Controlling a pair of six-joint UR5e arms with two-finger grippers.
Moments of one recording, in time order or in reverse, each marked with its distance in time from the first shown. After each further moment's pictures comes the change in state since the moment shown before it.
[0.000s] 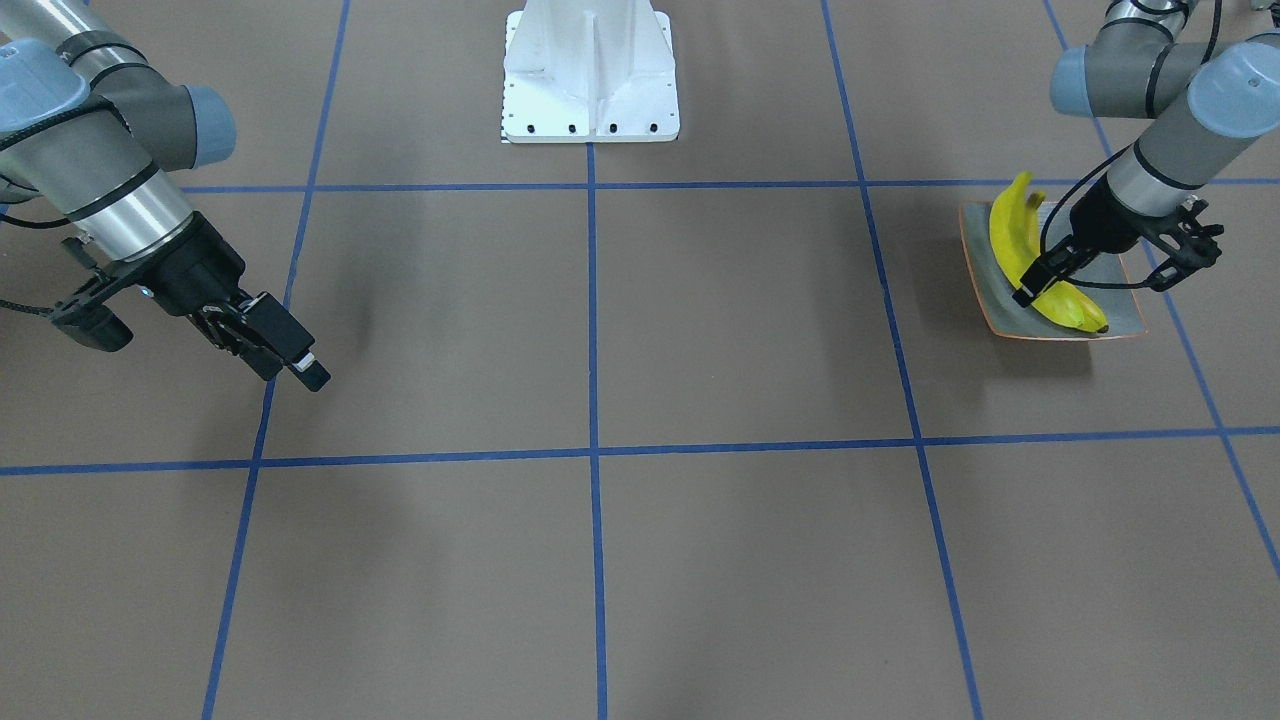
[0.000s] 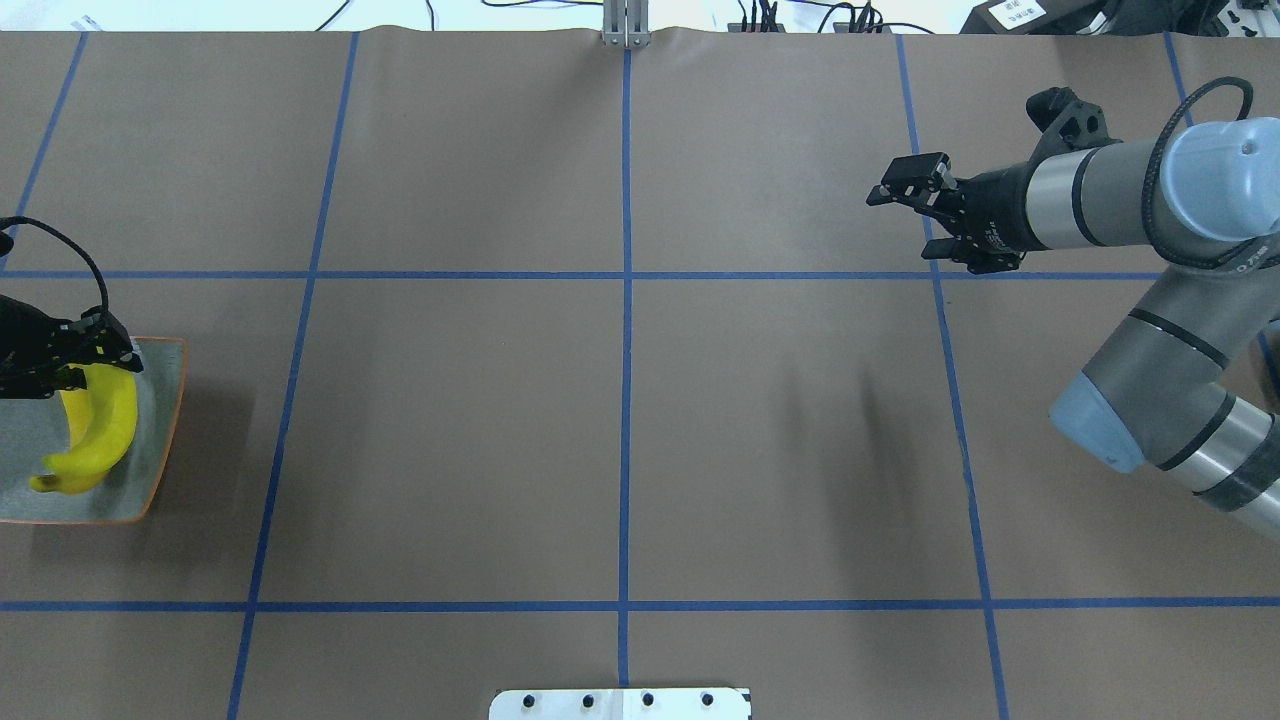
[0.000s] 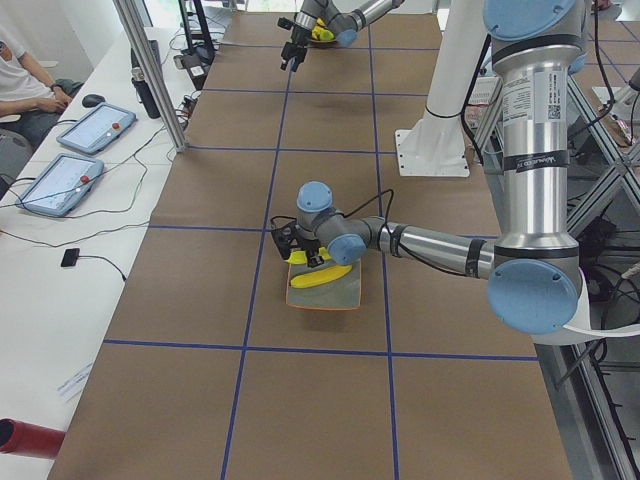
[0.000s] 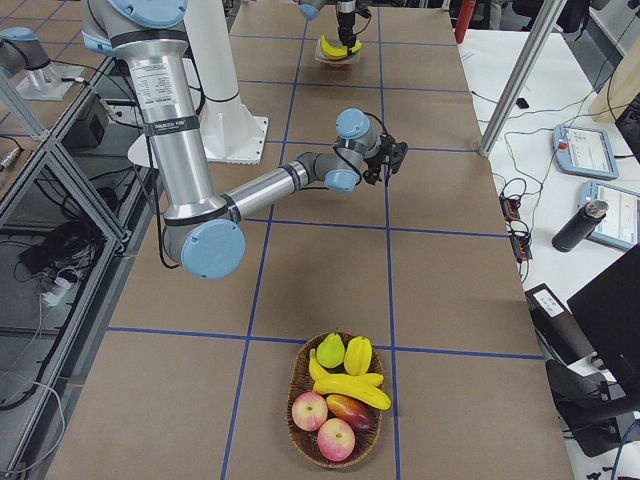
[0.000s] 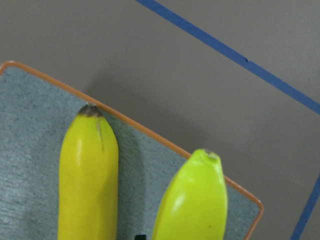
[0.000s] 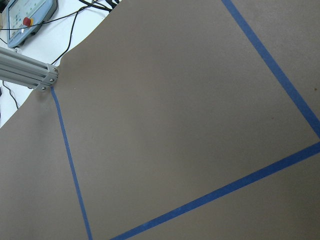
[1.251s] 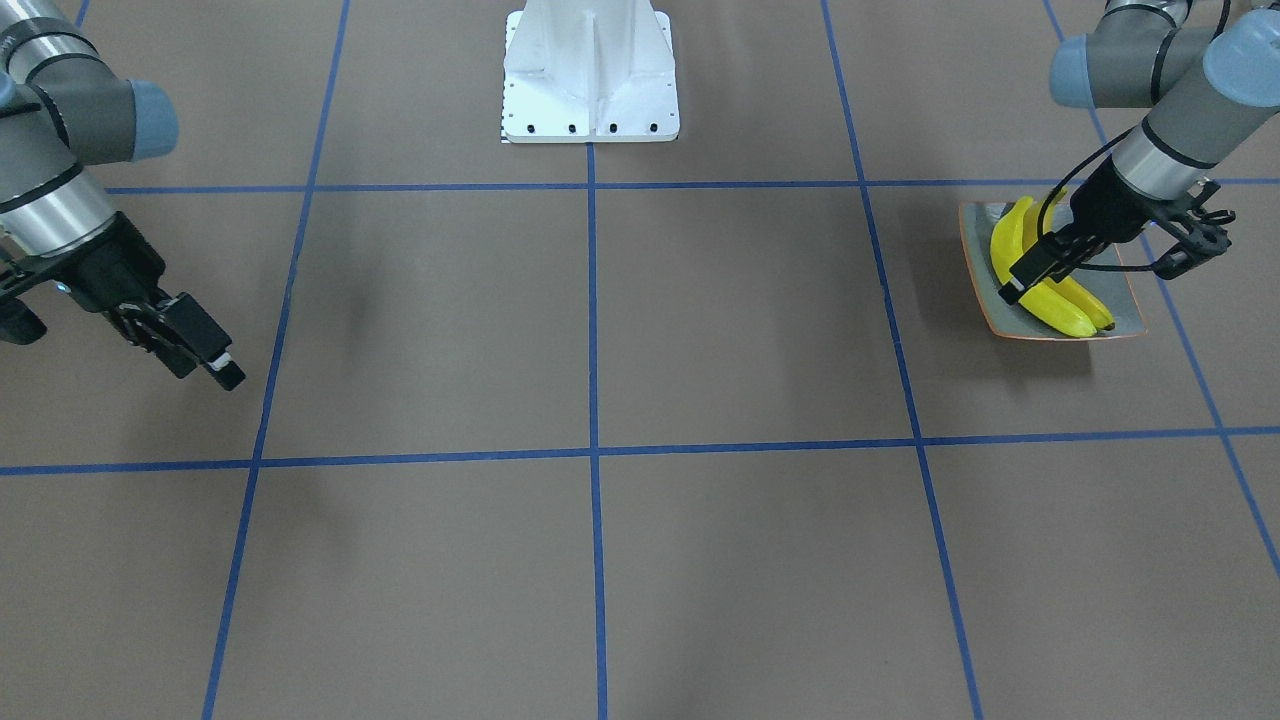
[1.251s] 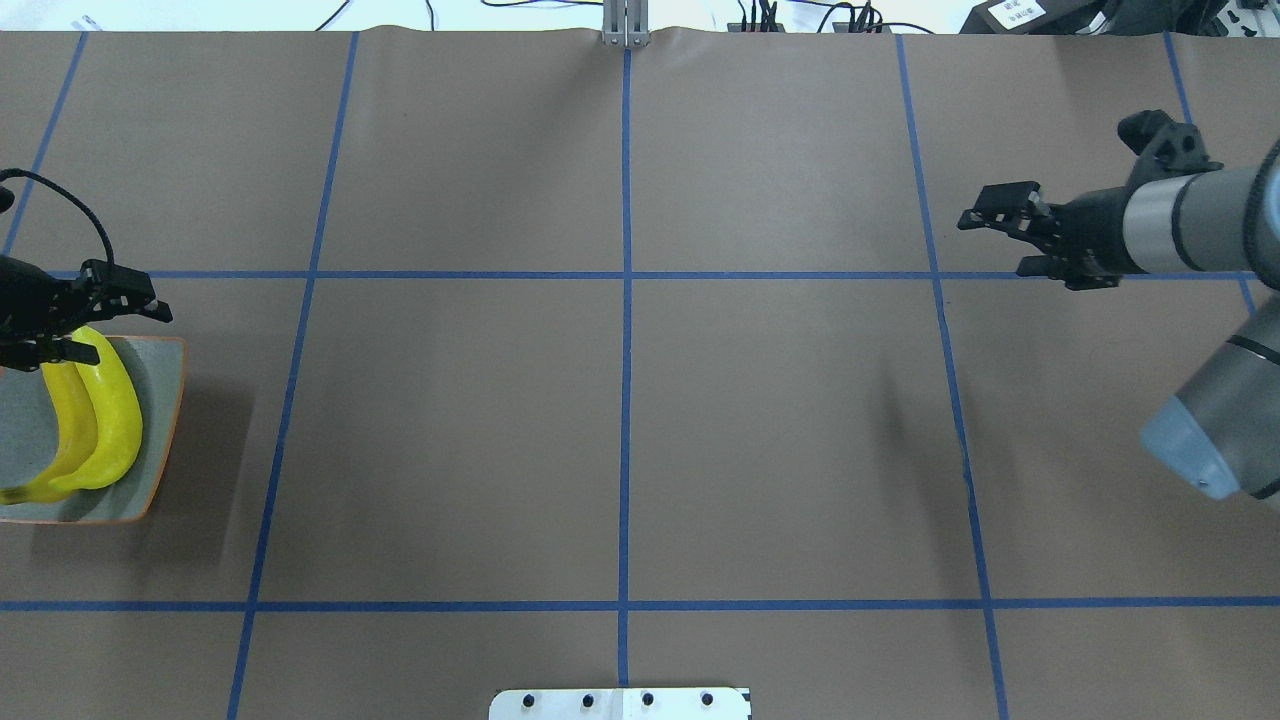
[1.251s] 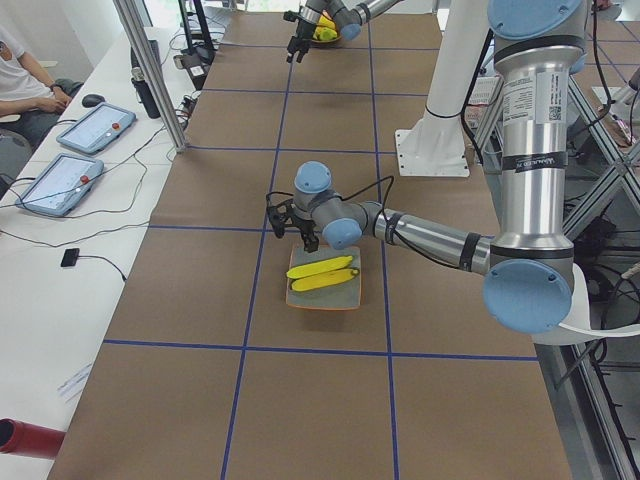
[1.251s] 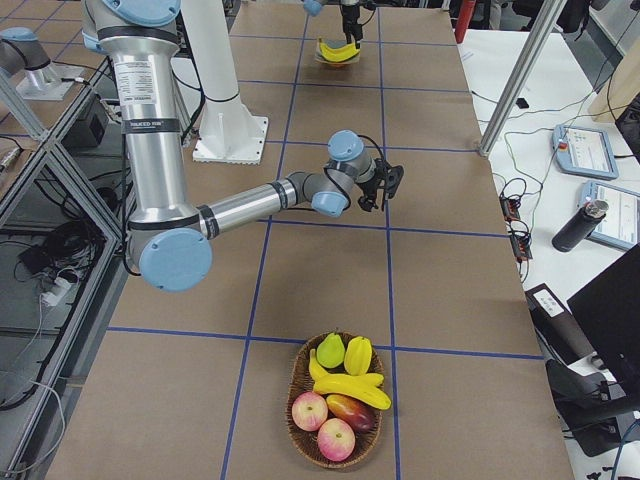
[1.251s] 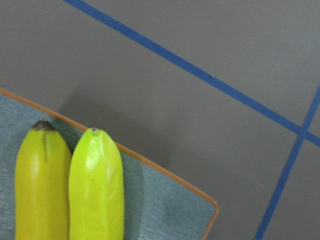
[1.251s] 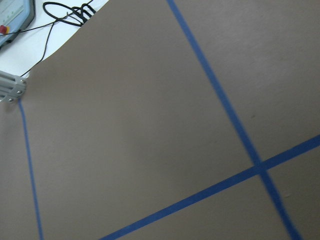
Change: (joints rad) left arm -0.047 -0.060 -0.080 -0.002 -0.056 0.008; right arm 0.079 -0.202 0.044 0.015 0.011 -0.183
